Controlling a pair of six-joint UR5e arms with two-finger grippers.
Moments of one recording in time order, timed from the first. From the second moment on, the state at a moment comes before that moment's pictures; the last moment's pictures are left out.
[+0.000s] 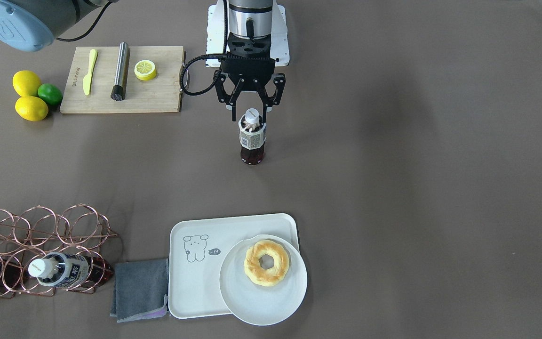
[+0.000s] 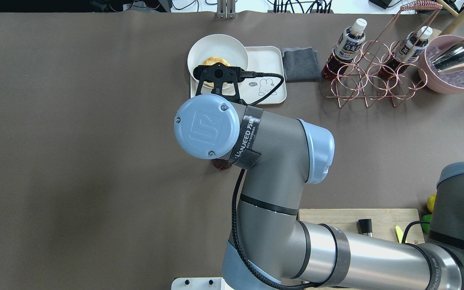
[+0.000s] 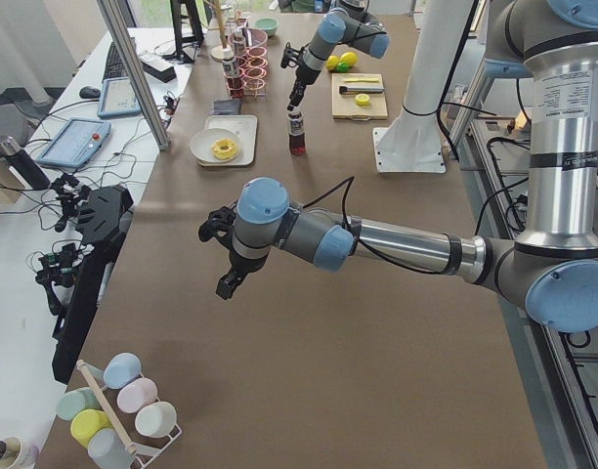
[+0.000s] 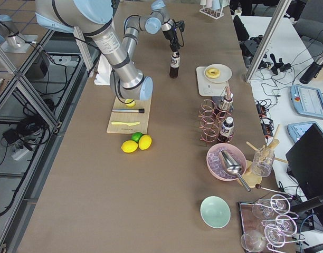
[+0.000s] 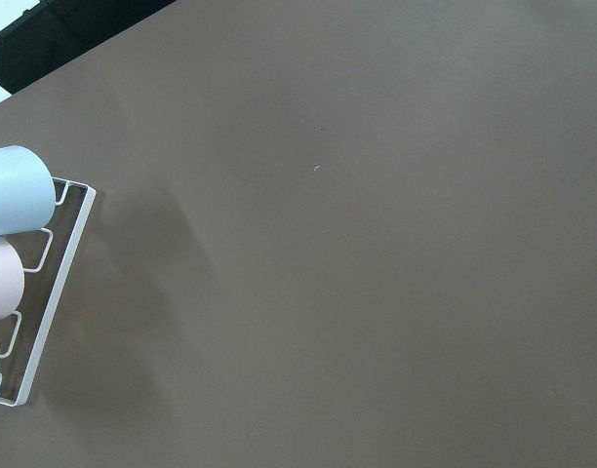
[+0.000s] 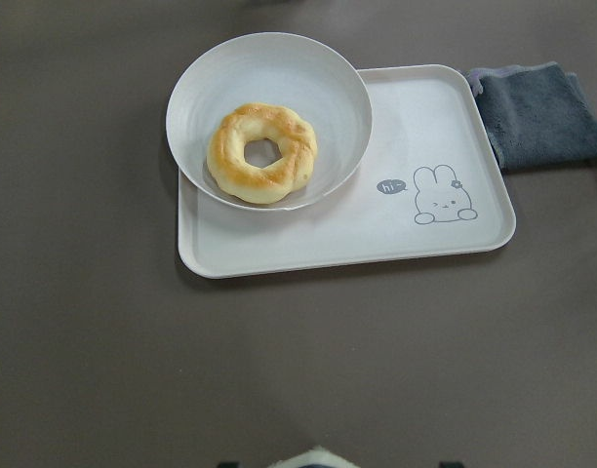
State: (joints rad) left arm -1.55 -1.52 -1.79 -1.83 -2.35 0.22; right arm 0.41 -0.67 1.80 -1.88 1.40 1.34
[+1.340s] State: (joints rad) left arm -1.04 -1.83 -1.95 -1.96 -2.20 -0.72; right arm 0.71 -0.99 1.89 -1.59 1.73 1.07
